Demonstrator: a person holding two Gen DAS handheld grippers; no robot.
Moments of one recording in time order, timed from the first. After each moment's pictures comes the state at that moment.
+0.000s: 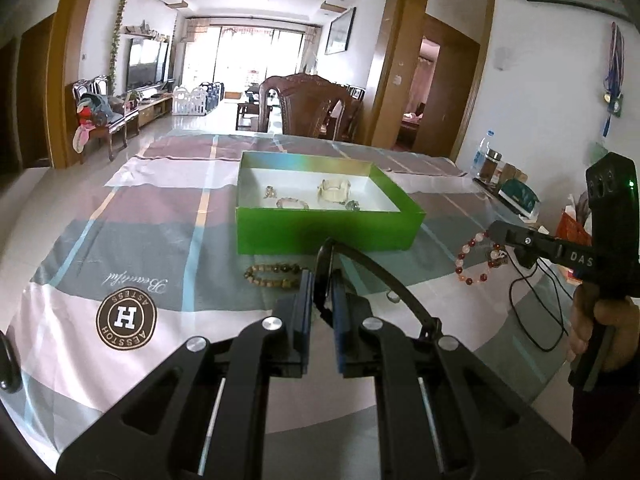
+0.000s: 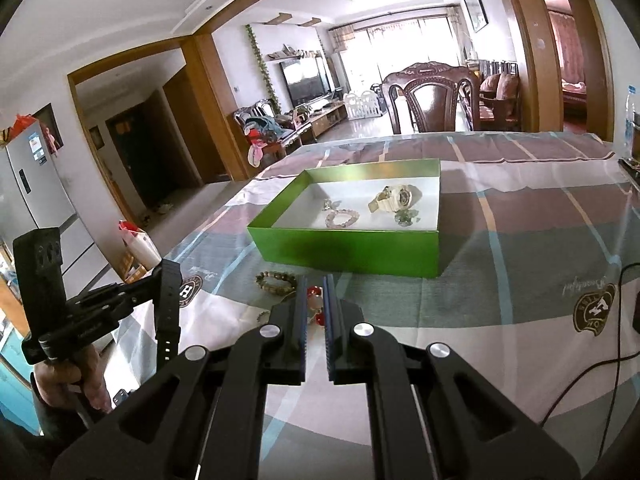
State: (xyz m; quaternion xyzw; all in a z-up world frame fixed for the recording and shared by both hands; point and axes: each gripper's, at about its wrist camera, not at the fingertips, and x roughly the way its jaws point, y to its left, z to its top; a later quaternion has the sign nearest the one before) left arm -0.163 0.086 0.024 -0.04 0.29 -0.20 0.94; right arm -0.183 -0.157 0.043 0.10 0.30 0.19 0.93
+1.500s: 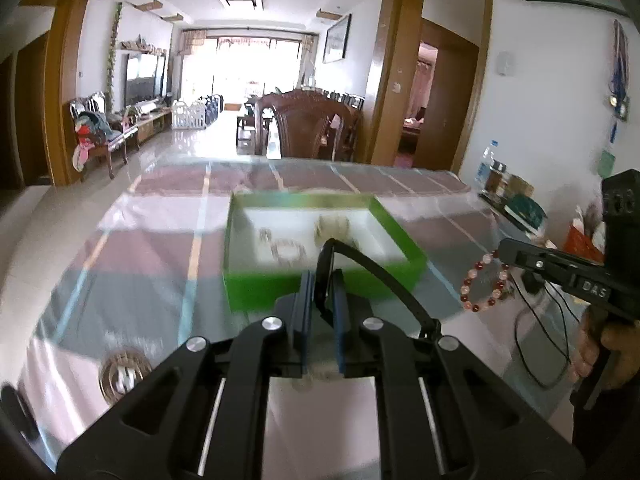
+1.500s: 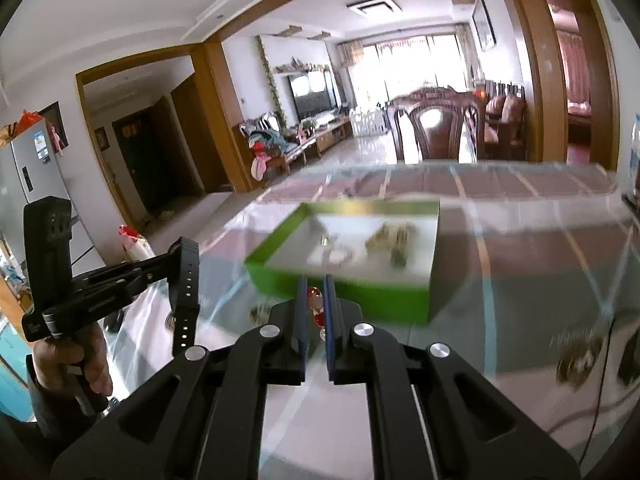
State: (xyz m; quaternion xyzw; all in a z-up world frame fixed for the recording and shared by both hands) left arm -0.113 0.065 0.064 -0.02 0.26 -0.19 0.95; right arm -0.153 -0.164 0.077 0.07 0.27 0.20 0.94
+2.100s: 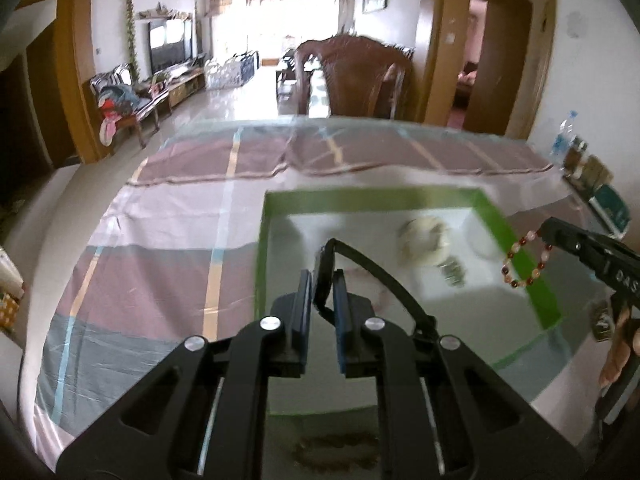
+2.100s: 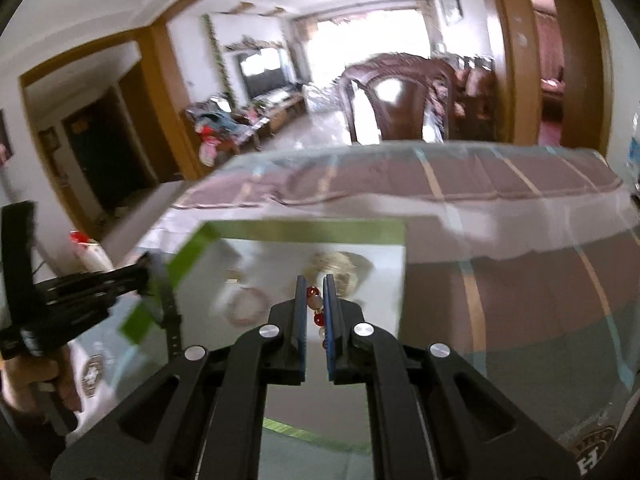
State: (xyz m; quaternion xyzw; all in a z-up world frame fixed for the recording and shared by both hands) left arm 0.077 0.043 0.011 0.02 0.36 -0.11 0.92; right arm 0.035 -0.180 0.013 0.08 0.34 0.11 0.93
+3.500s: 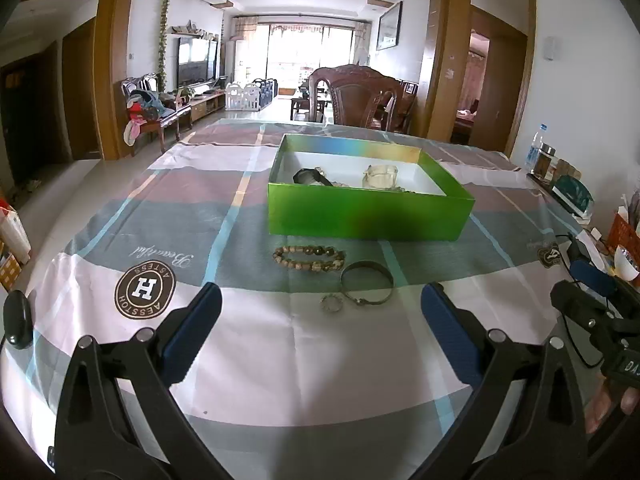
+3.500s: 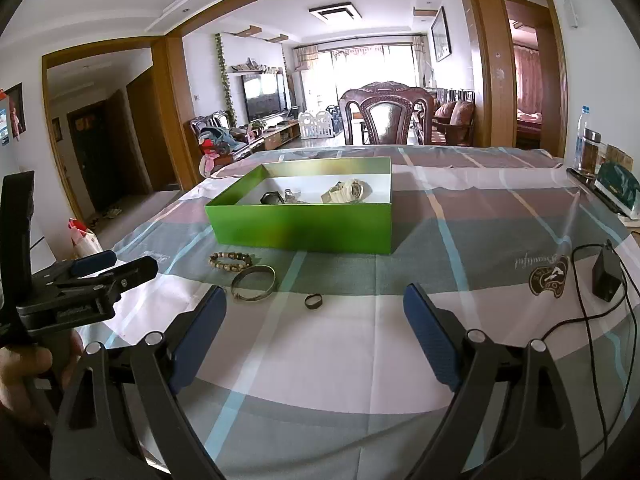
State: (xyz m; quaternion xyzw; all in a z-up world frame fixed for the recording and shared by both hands) left arm -0.169 0.059 -0.005 -0.02 0.30 -0.09 0.95; right arm -0.227 -0.141 0.003 0.05 0.27 0.09 0.96
